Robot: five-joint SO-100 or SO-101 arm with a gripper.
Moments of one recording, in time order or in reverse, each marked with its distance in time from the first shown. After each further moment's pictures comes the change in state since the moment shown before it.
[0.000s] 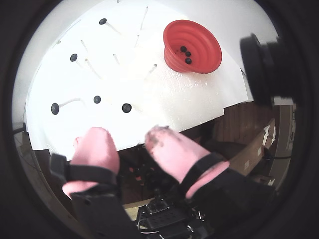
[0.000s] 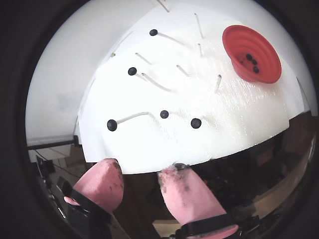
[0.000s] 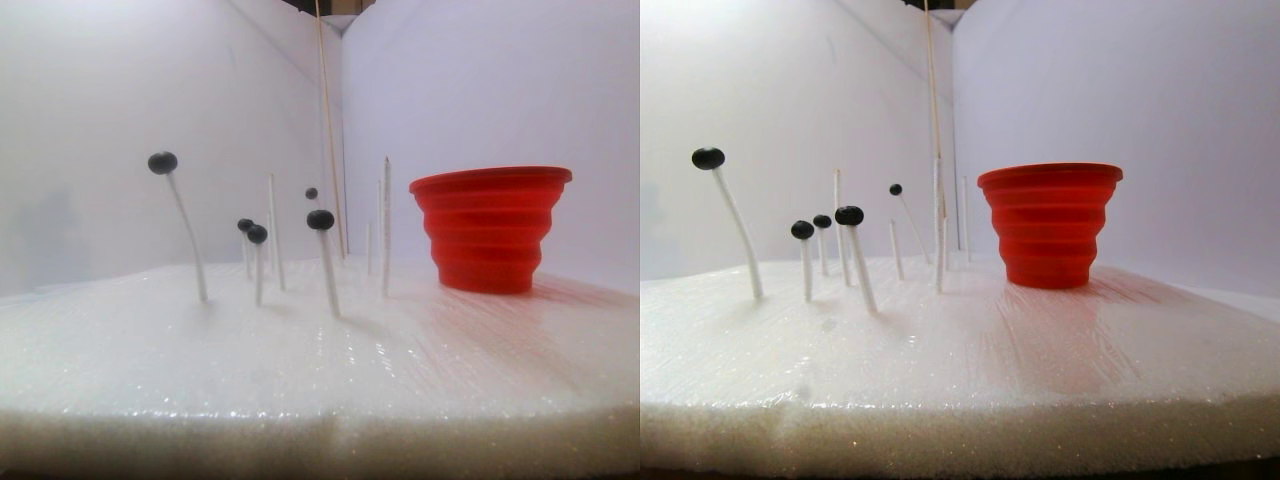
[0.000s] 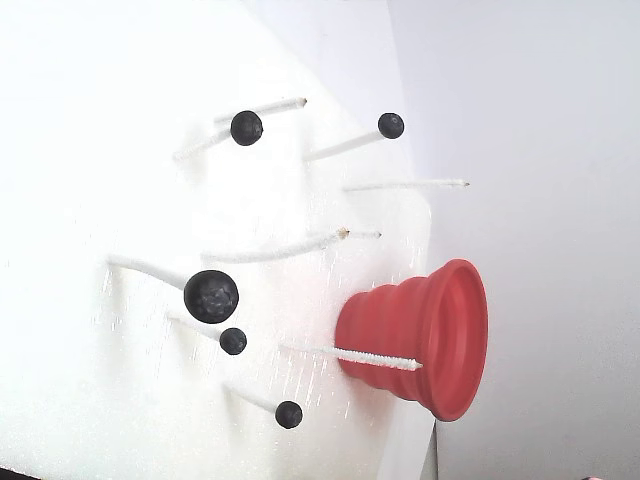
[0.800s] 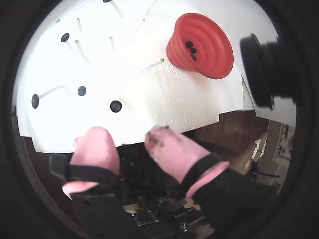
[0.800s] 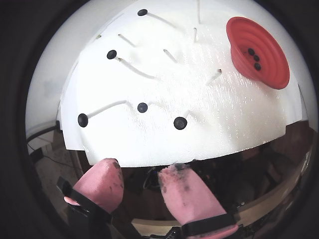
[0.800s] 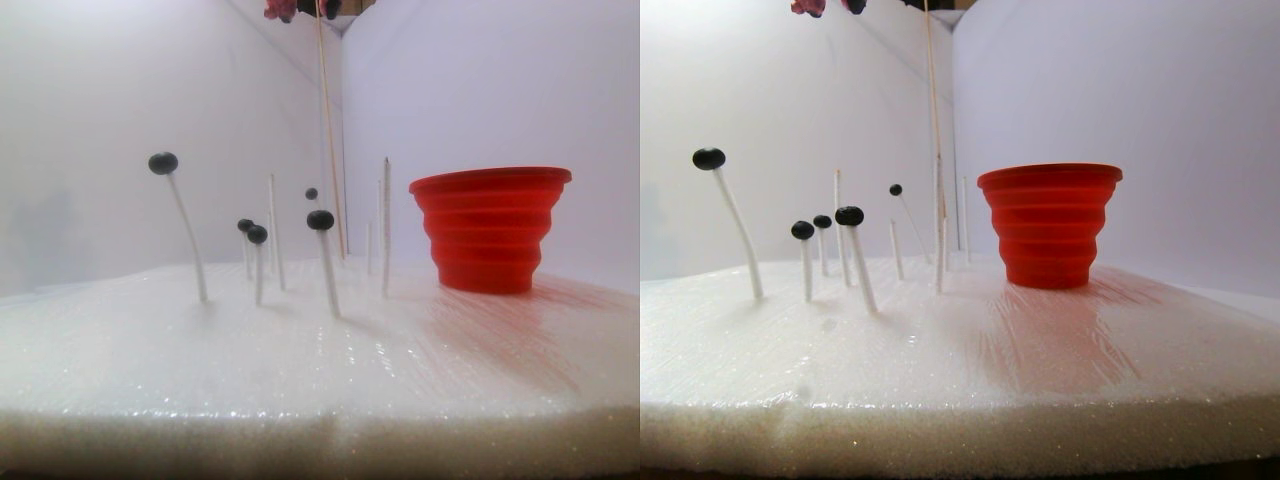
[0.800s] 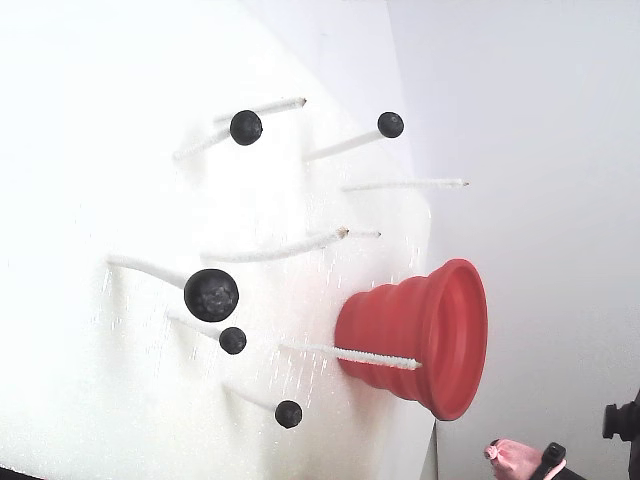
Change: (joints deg) arm 1.4 -12.2 4.8 -8.2 -8.5
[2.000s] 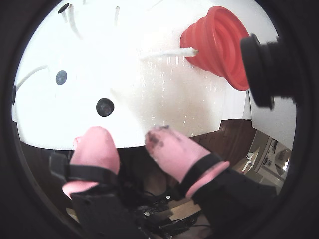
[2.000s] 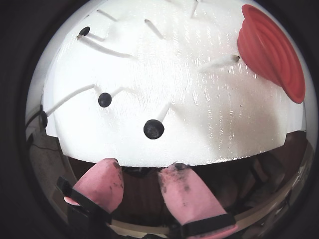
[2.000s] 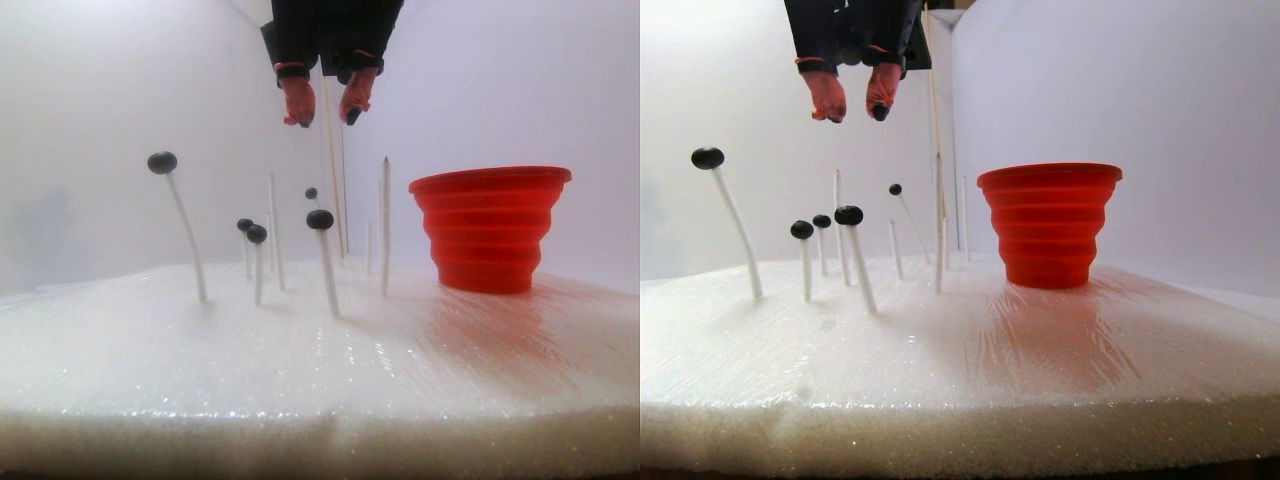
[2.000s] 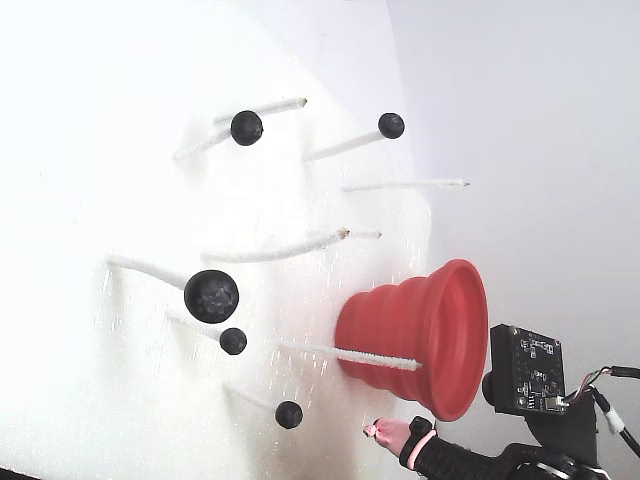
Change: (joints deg) arm 3.9 -15.8 8.2 -14.7 -11.2
